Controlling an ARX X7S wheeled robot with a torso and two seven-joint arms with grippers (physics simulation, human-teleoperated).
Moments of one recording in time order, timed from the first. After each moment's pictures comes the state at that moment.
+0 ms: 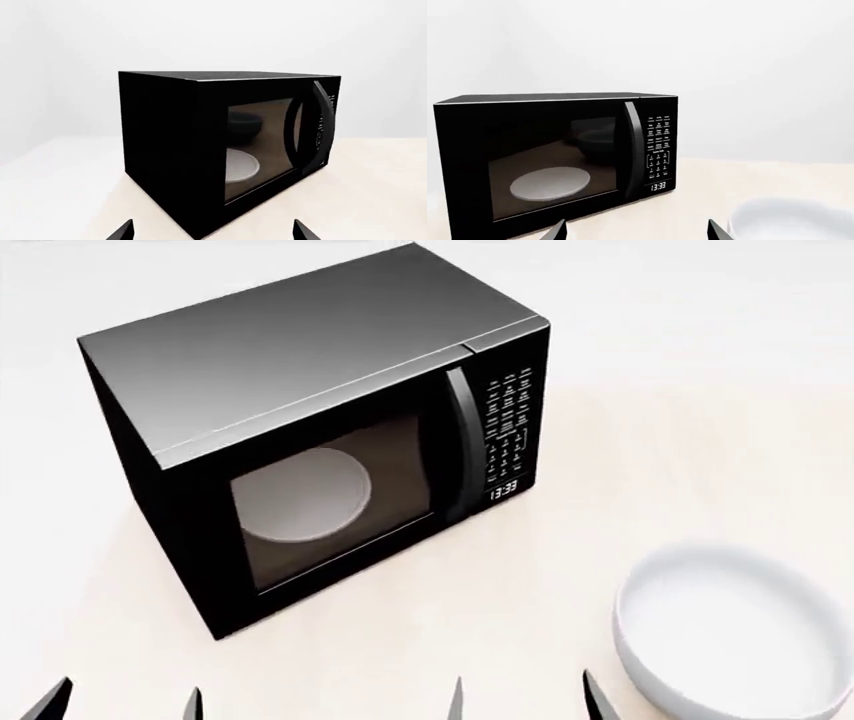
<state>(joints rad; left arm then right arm) 0.12 -0.17 0.15 0.31 -0.16 -0.05 -0.13 -0.07 0.16 -0.22 -0.25 0.11 -0.05 0.15</state>
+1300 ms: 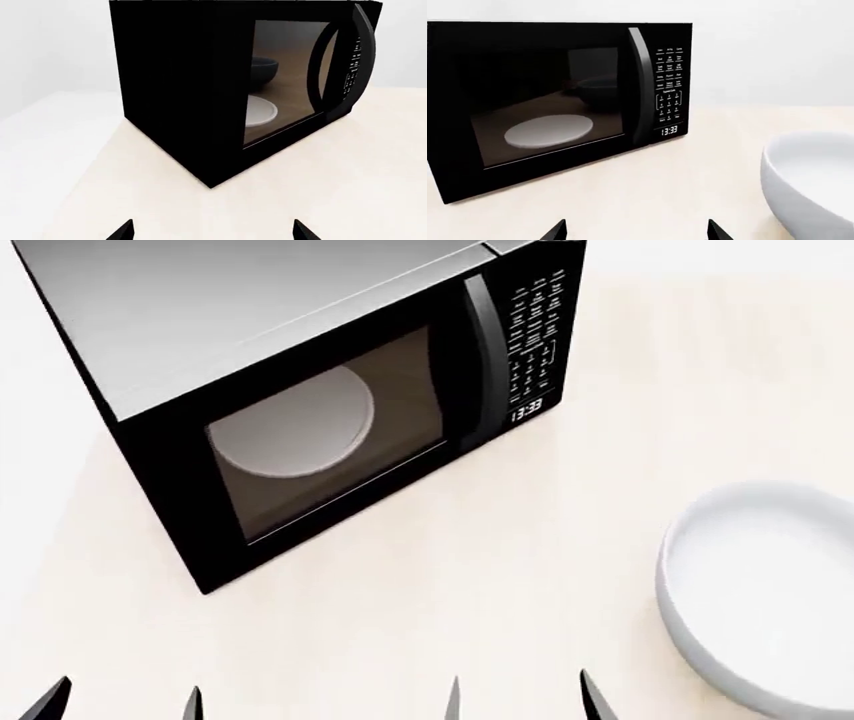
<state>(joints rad) 0.11 -0.21 0.19 0.31 -0.18 -0.04 -0.18 -0.07 0.20 -0.26 -0.26 0.15 -0.05 0.19</state>
